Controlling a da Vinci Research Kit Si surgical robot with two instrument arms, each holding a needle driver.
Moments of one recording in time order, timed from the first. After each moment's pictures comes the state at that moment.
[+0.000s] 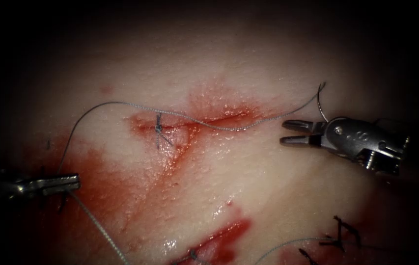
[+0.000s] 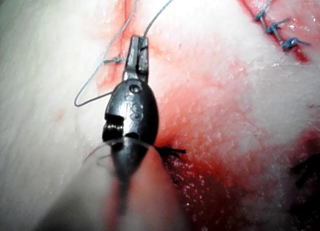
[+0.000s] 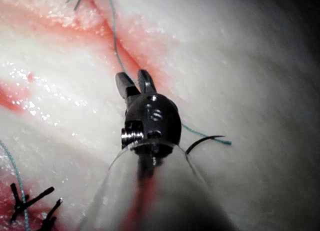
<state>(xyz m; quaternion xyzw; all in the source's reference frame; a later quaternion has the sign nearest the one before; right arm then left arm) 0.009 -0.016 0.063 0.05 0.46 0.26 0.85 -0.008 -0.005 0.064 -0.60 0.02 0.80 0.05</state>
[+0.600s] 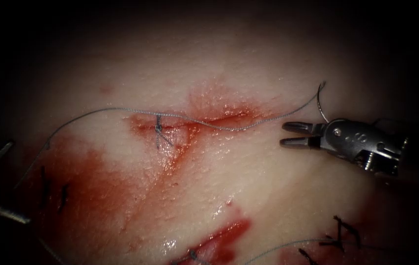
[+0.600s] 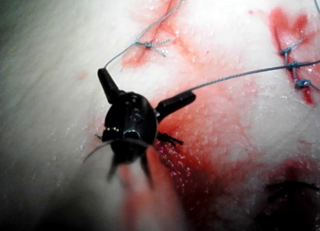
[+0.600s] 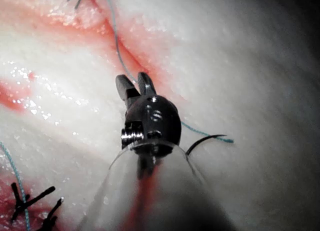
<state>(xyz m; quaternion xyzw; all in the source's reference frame) 0.009 -0.017 0.064 0.06 0.44 0.26 0.86 0.000 -0.006 0.060 -0.48 -0.03 0.86 0.19</state>
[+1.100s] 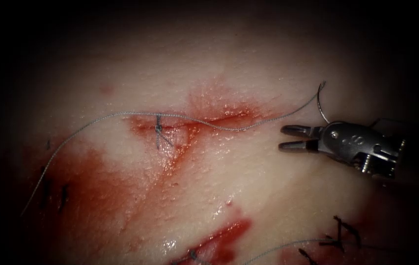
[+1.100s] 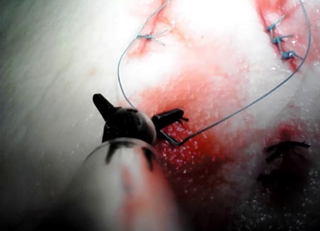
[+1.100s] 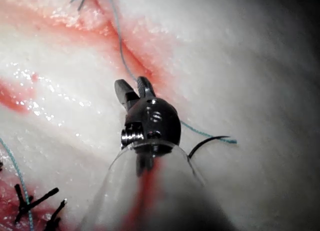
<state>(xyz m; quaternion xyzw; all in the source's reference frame) 0.009 -0.017 0.064 0.07 0.43 0.25 0.86 0.006 -0.007 0.053 -0.41 0.00 0.89 0.19</state>
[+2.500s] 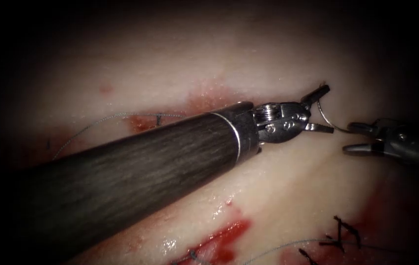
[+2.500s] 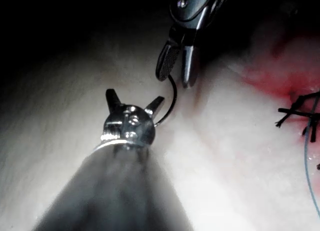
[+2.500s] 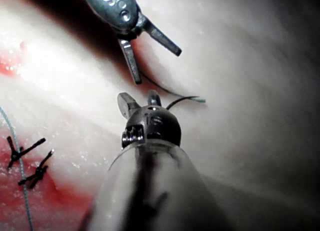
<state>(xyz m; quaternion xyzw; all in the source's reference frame) -0.001 -0.017 0.058 0.00 0.36 0.33 0.87 -0.049 0.007 0.075 -0.45 0.03 0.89 0.03</state>
